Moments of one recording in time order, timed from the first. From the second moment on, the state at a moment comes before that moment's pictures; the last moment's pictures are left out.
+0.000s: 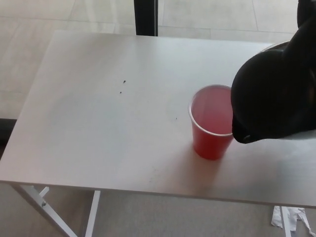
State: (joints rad) left_arm -0.07 0.73 0.68 1.01 -0.38 -0.05 -0.35; right_arm -0.81 -0.83 0.11 0.49 -0.16 -0.55 0.51
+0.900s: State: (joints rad) left_arm -0.06 0.73 0.68 0.98 -0.38 -0.05 -0.35; right_arm -0.87 -0.79 0.06 0.50 -0.37 -0.40 0.33
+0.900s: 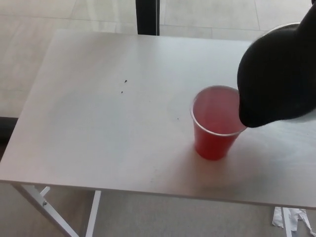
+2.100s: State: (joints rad) left_arm -0.07 0.73 0.65 0.95 -0.38 -0.05 -0.34; right_arm -0.86 -0.66 0.11 0.41 -0.54 -0.17 0.15
